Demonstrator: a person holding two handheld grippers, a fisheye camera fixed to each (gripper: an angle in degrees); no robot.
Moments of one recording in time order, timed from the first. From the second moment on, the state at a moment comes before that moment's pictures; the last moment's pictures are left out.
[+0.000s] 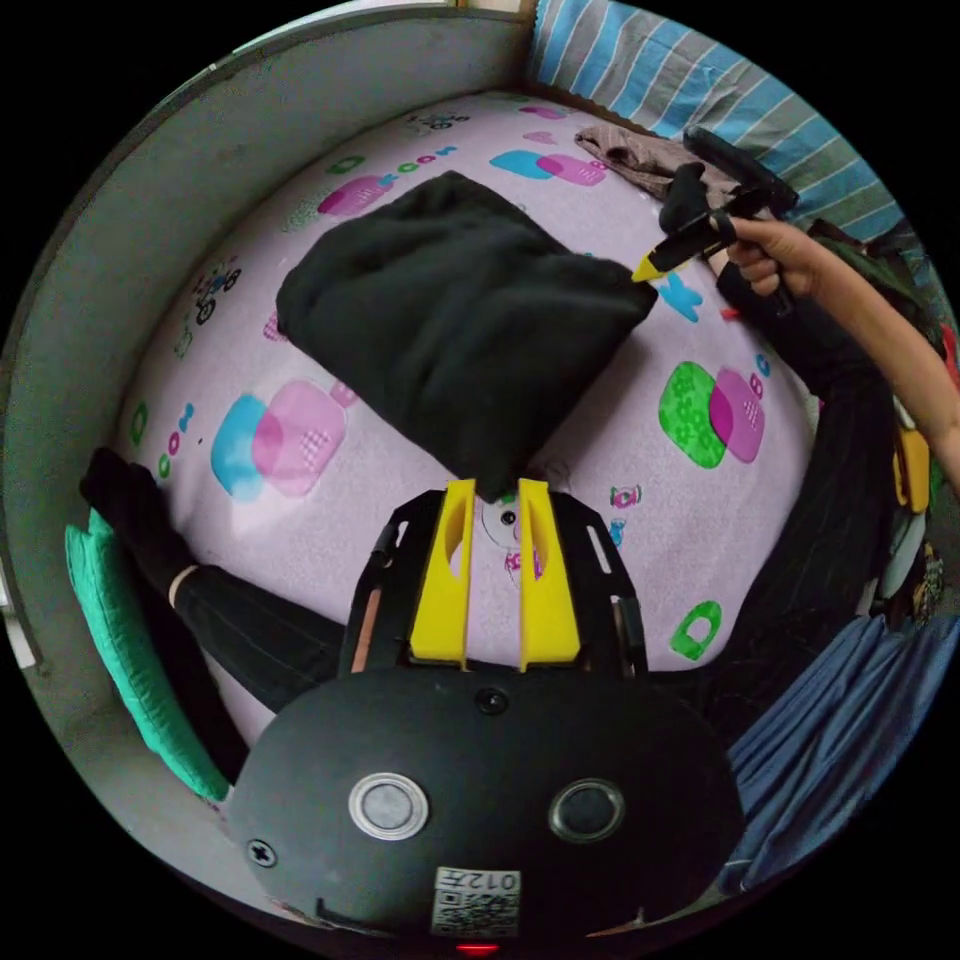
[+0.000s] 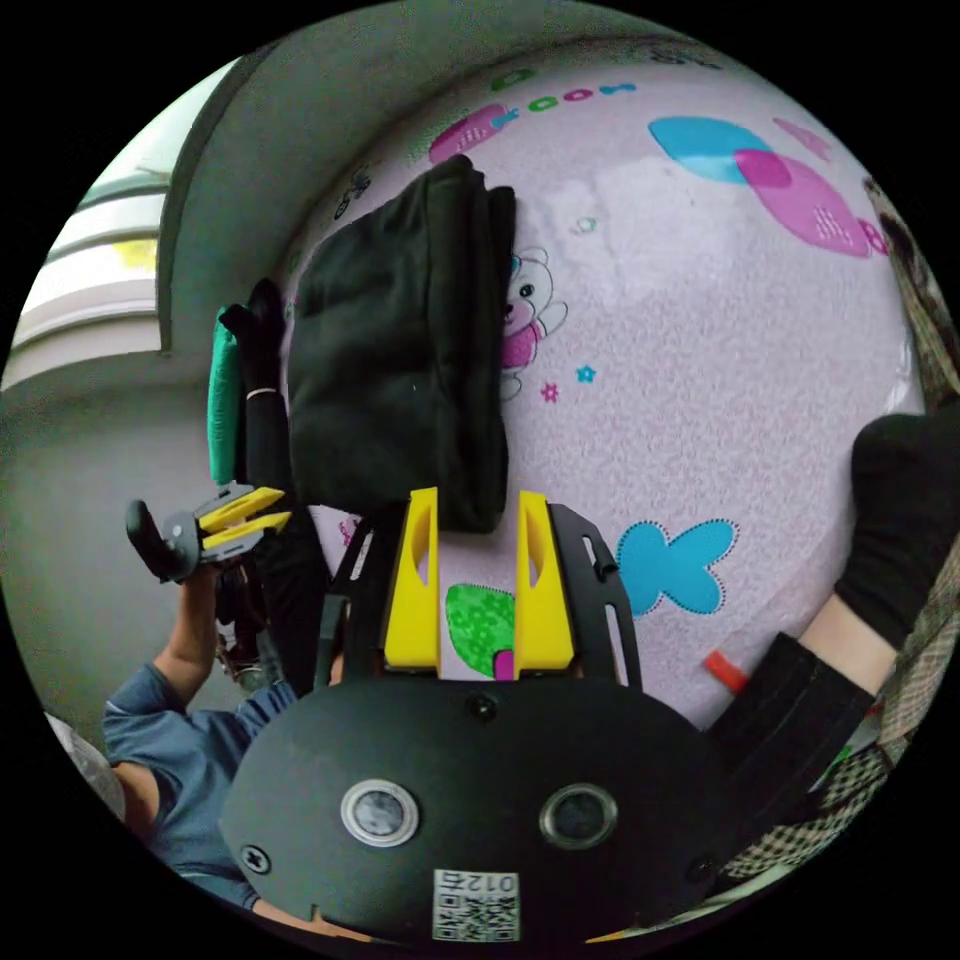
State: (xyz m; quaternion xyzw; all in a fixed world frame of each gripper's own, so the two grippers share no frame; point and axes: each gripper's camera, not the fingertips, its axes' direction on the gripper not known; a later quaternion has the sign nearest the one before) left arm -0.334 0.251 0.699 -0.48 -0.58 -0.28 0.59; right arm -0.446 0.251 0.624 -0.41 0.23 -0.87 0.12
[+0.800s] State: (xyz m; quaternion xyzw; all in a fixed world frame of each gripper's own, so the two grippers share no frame) left arm -0.342 0.341 0.635 -0.41 -0.66 -0.33 0.53; right arm -0.387 0.278 0.657 -0.34 0.26 -0.90 0.04
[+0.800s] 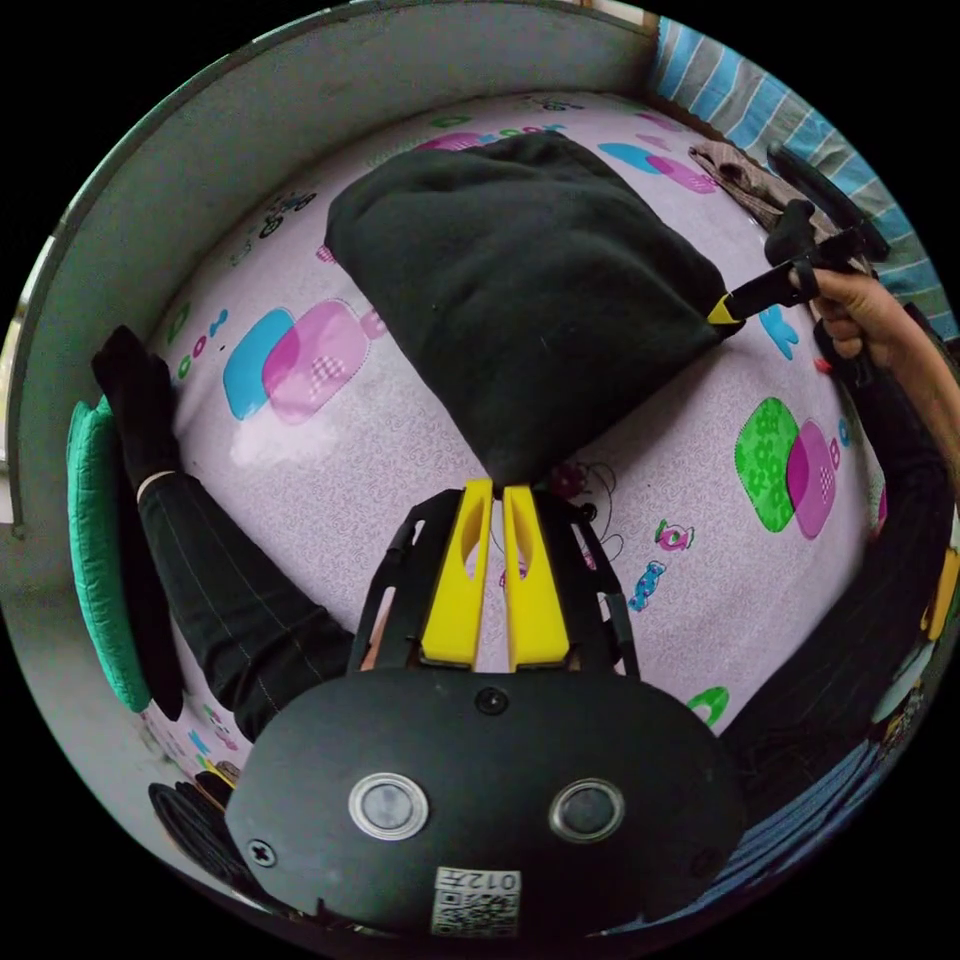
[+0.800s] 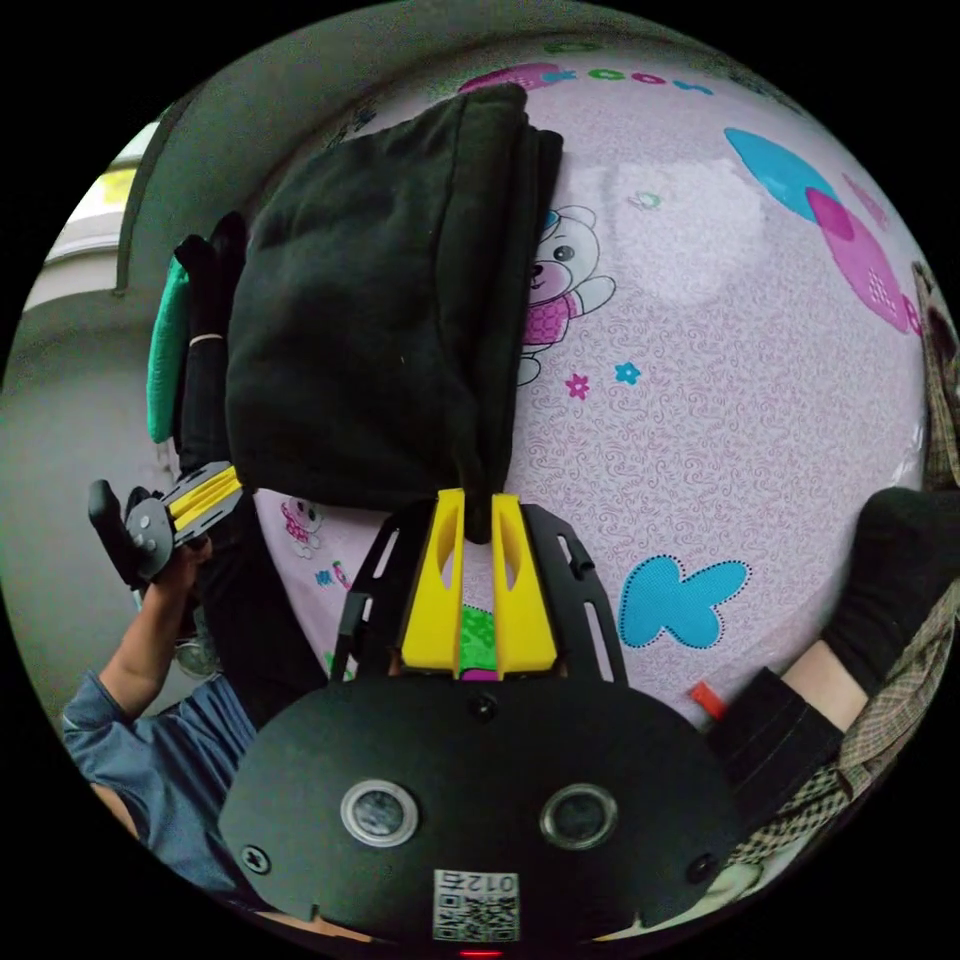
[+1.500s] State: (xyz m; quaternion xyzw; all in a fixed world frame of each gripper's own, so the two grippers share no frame) left arm -0.261 0.388 0.496 -0.32 -0.61 -0.43 0.58; right arm -0.440 0.308 0.620 -0.38 0.32 -0.87 -0.02
